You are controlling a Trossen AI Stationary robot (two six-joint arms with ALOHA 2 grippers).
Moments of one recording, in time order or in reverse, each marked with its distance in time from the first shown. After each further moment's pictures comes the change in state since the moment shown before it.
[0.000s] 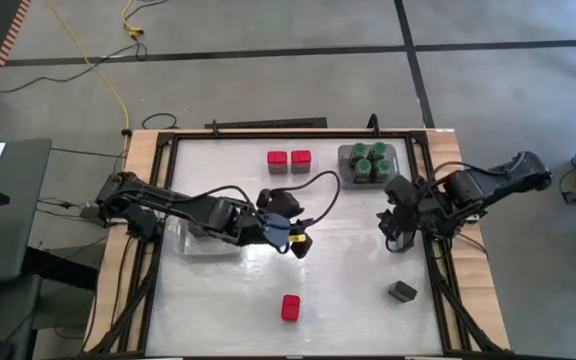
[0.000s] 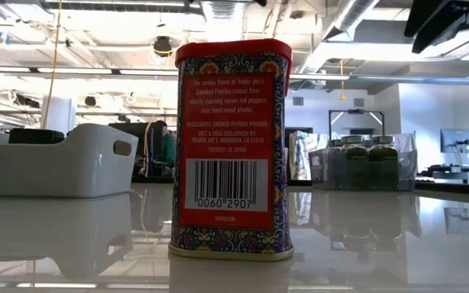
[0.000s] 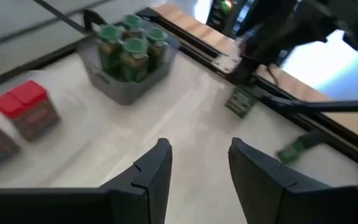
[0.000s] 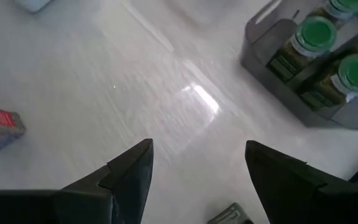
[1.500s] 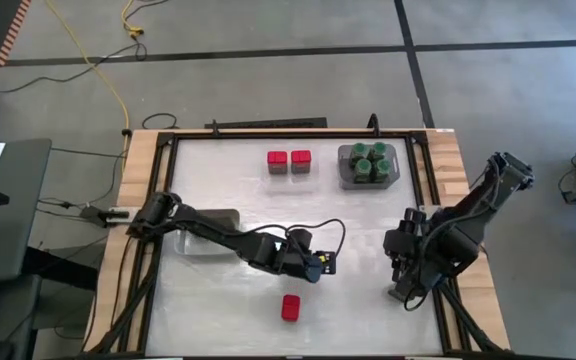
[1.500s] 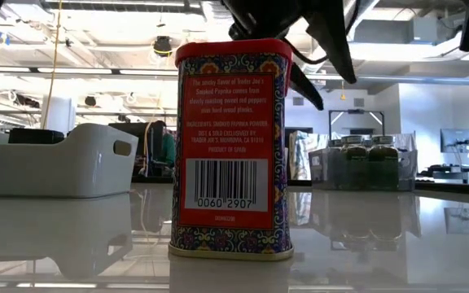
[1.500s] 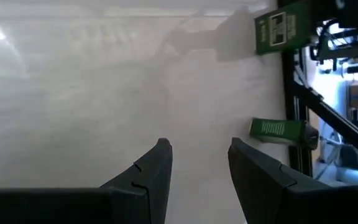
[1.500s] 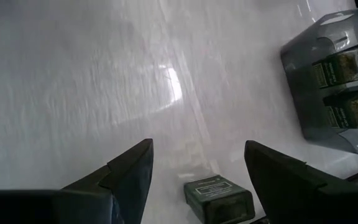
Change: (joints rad) left arm -0.036 0.344 0.004 0.158 0.258 -0.934; right arm 0.417 0.223 0.000 -0.108 0.068 -0.040
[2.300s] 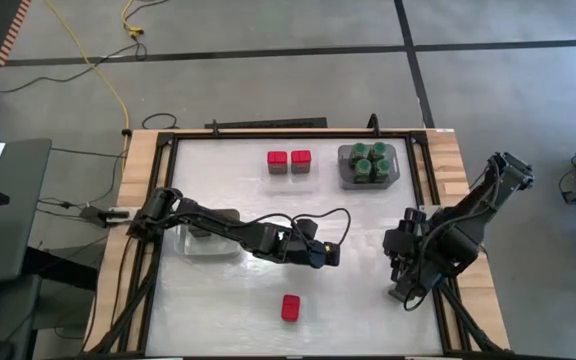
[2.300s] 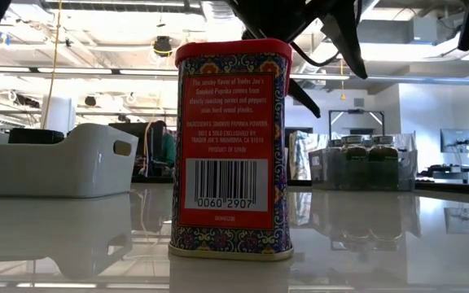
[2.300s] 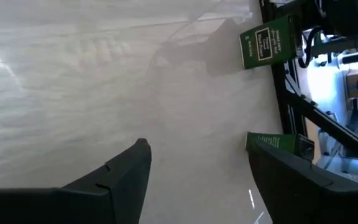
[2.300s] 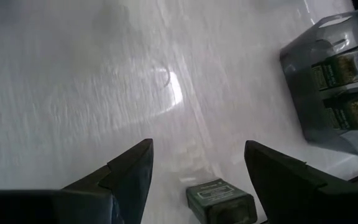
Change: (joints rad) left arm 0.057 -0.001 0.000 0.045 0.023 0.146; right arm 0.001 0.000 0.000 0.009 0.014 0.012
